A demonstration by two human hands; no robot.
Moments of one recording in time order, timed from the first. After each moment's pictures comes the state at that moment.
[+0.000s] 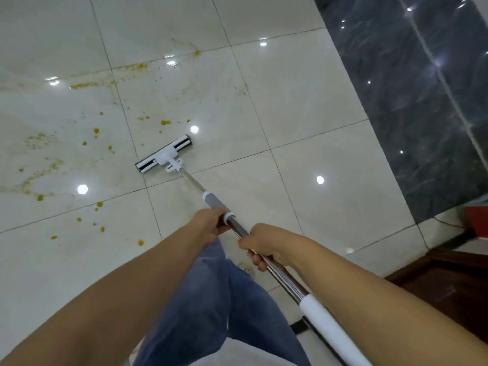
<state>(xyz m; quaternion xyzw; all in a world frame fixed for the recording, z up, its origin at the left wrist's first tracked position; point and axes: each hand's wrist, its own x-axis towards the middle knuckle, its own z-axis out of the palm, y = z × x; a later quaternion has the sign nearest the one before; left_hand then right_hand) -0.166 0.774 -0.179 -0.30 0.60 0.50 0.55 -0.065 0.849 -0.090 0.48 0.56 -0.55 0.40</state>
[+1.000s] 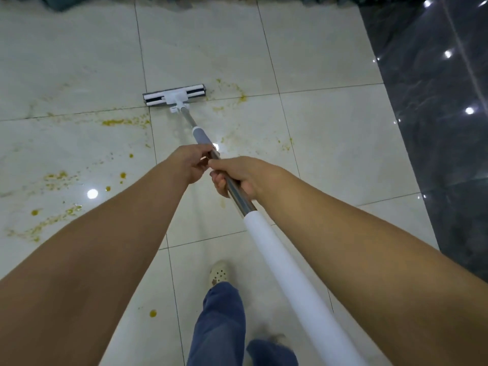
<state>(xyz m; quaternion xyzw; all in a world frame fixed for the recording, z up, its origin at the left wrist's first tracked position) -0.663 0.921 -0.239 -0.24 0.60 0.60 0.46 -0.573 0.993 -0.167 0.49 0.36 -0.75 0.26</state>
